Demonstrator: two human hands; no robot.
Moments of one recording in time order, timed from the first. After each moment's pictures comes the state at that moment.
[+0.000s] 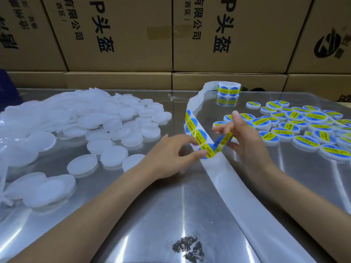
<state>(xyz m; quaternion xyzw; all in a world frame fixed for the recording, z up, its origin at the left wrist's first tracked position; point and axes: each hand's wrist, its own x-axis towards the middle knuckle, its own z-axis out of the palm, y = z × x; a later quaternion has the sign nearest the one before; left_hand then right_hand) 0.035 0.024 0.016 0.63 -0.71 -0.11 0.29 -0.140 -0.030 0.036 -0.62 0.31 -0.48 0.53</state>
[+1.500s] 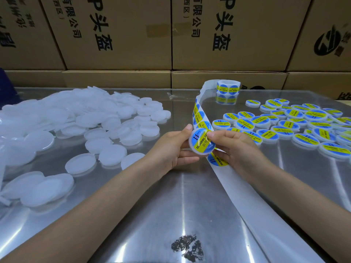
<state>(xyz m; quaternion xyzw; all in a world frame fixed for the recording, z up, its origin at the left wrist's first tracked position) 0.014 0.026 0.035 0.53 -0.40 -0.53 0.53 -0.136 -0.038 0.018 -0.59 0.34 -0.38 0.62</state>
